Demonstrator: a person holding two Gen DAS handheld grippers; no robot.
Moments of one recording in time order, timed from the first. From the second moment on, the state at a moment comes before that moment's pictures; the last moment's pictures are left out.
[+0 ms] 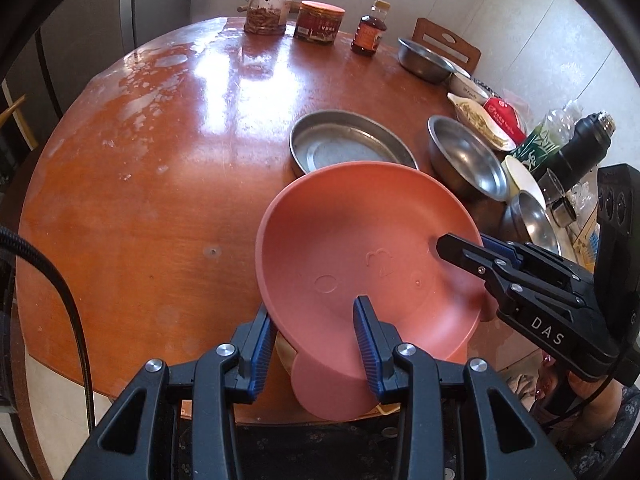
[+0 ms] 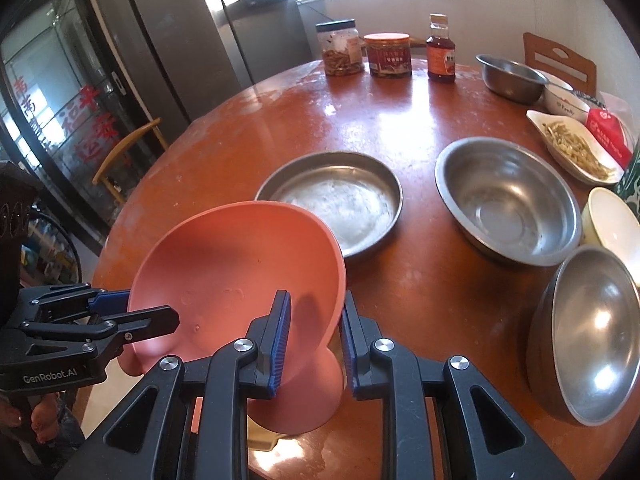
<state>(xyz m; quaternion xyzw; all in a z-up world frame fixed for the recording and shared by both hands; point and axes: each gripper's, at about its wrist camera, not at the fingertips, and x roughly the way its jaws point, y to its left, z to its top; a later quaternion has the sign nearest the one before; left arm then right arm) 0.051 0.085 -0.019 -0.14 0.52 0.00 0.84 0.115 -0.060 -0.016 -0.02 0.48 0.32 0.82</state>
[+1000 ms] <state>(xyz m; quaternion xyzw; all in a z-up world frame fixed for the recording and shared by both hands) 0.044 0.078 -0.023 -0.08 0.53 0.01 0.84 0.114 -0.055 -0.043 -0.06 0.51 0.31 0.80</state>
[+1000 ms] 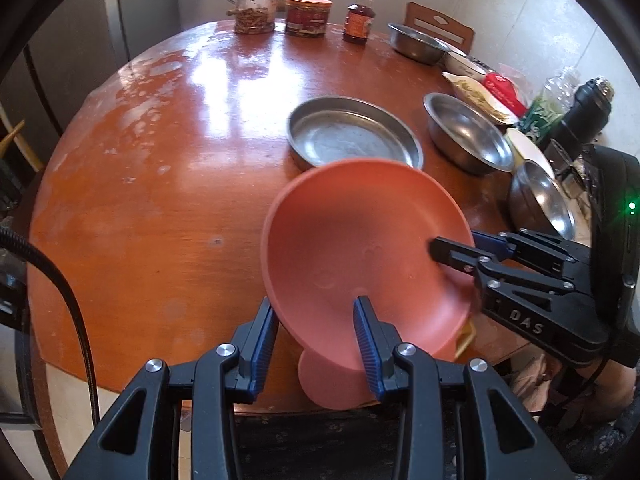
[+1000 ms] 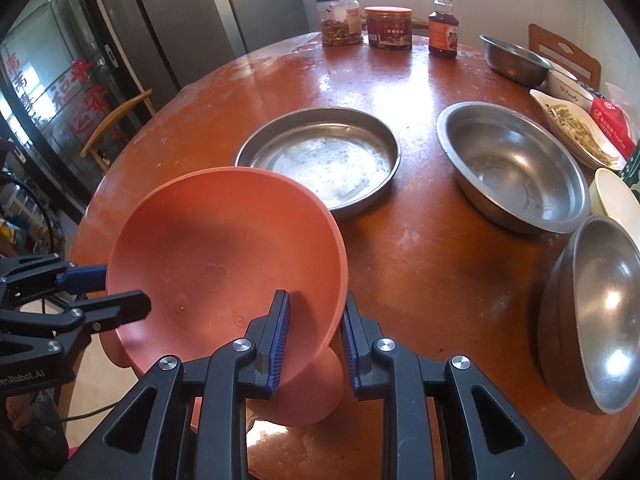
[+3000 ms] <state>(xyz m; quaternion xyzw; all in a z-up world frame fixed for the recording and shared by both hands) 0.184 0.124 -0.032 -0.11 0.54 -0.02 0.83 0.192 -0.056 -0.051 0.04 0.49 0.23 0.84</state>
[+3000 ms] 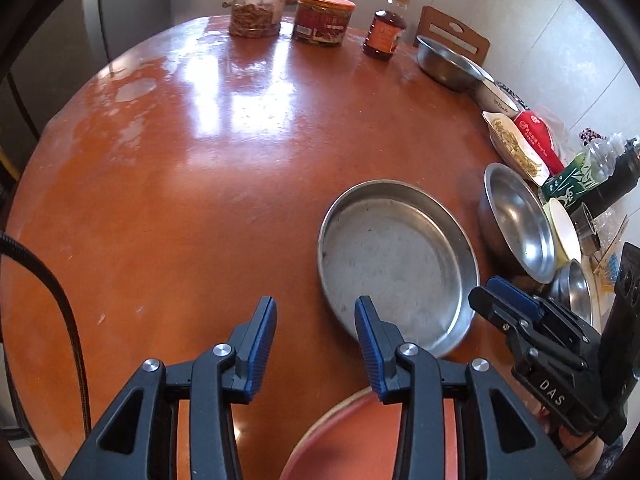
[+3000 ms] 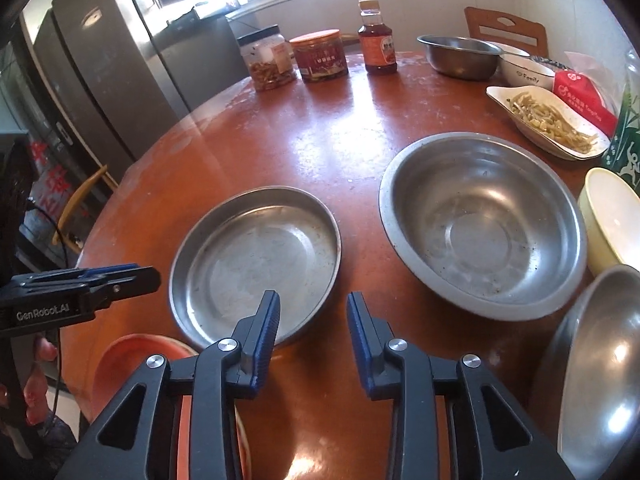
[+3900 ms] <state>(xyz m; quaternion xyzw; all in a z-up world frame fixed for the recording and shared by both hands) 0.205 0.116 -0.046 -0.12 0.54 -0.04 0.83 0.210 -0.048 -0.060 0.02 0.49 0.23 0.84</state>
